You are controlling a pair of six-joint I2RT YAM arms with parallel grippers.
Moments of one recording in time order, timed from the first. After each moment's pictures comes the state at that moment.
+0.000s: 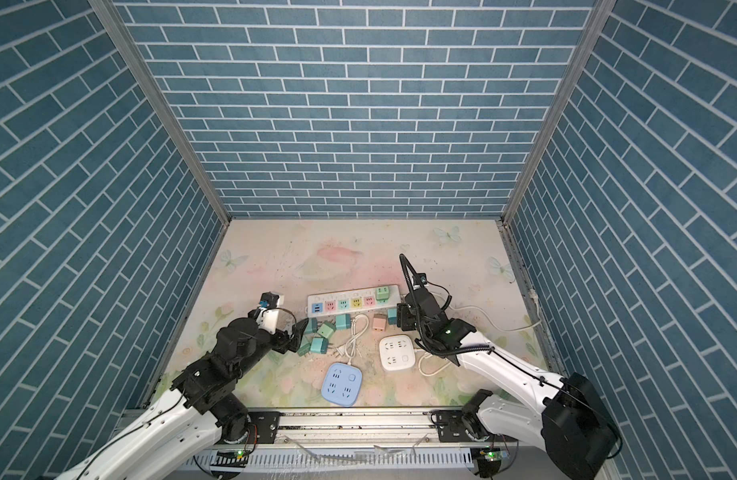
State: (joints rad) left arm -0.65 0.49 0.38 -0.32 -0.23 -0.17; right arm 0.75 1.13 0.62 -0.25 0.27 0.47
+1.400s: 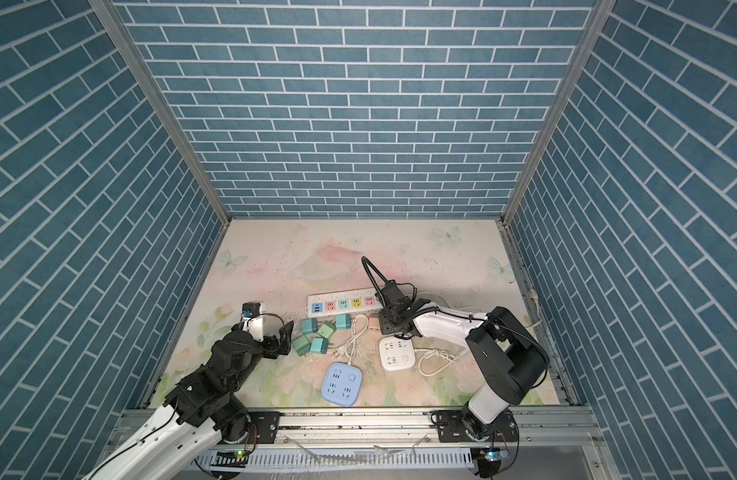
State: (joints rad) left arm -0.65 0.37 0.31 -0.42 -0.39 -0.30; right arm 0.80 1.63 0.86 -0.33 0.16 0.43
